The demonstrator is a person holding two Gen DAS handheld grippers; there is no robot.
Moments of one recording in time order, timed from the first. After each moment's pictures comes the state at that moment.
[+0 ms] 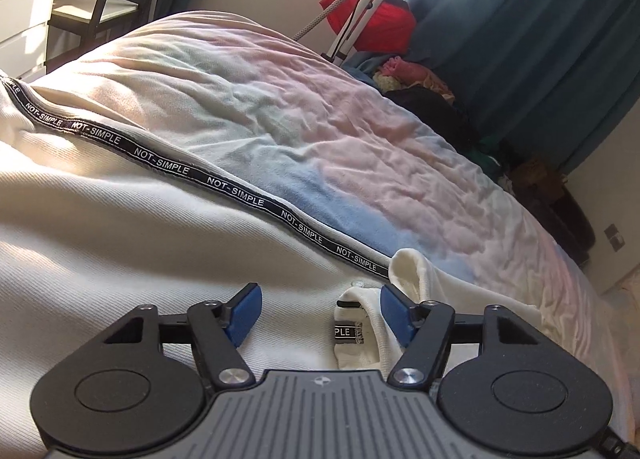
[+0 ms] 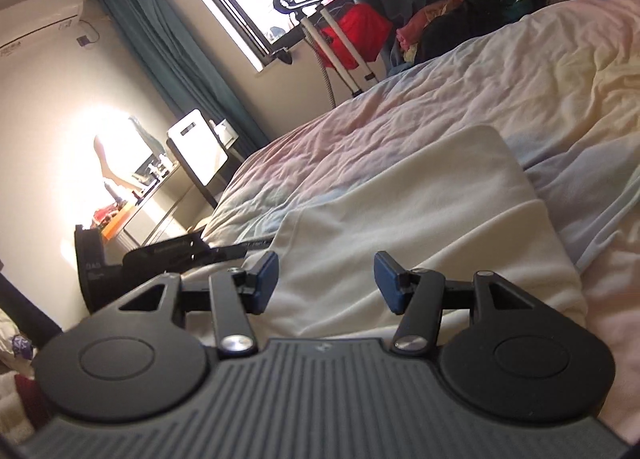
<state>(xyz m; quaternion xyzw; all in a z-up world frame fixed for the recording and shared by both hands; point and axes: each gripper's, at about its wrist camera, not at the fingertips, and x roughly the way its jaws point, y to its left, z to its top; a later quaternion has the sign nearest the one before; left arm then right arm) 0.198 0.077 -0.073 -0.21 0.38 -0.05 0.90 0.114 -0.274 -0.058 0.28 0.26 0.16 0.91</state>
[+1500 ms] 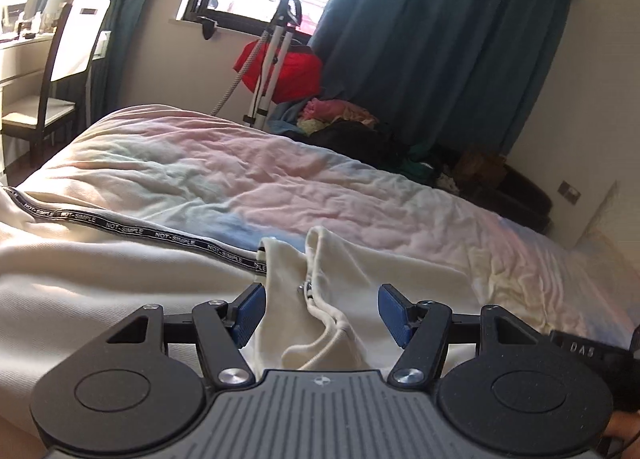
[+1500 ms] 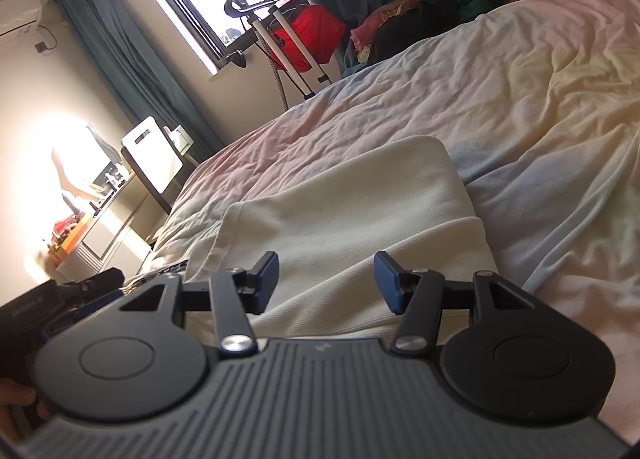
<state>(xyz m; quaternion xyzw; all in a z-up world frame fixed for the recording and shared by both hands) 0.103 0.039 -0.025 -0.11 0.28 -0.14 0.94 0.132 -0.280 -0.071 0.26 0.29 0.11 0.91</state>
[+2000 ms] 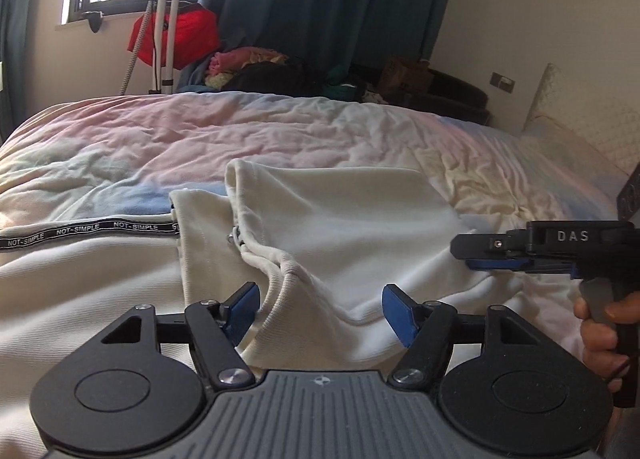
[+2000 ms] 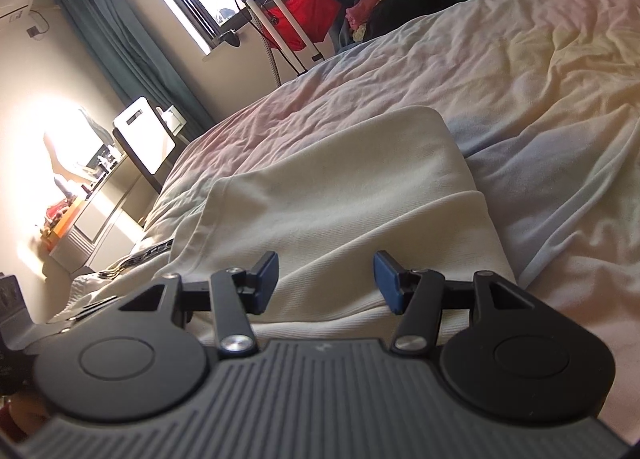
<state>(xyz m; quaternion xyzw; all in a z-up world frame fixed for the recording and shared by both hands) 0.121 0.010 -0.064 0.00 0.32 -0.29 0.90 0.143 -0.273 -0.086 0.25 0.32 0.11 0.91</state>
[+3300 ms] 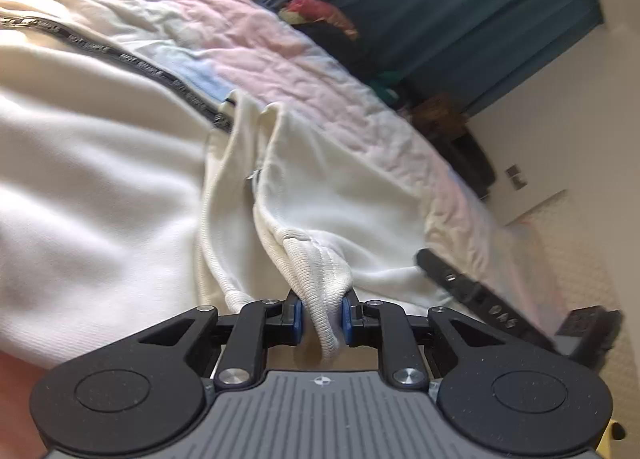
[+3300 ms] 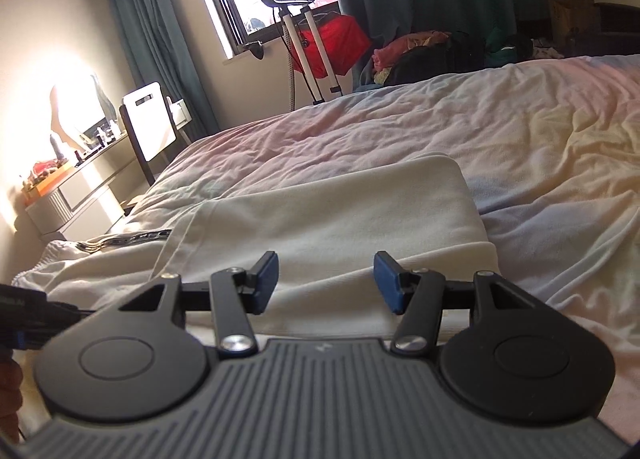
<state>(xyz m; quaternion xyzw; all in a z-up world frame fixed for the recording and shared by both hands) 0.122 0.062 -0.083 -0.24 0.44 -0.21 0.84 0.132 -0.240 -0.072 0.14 0.27 0.11 0.95</state>
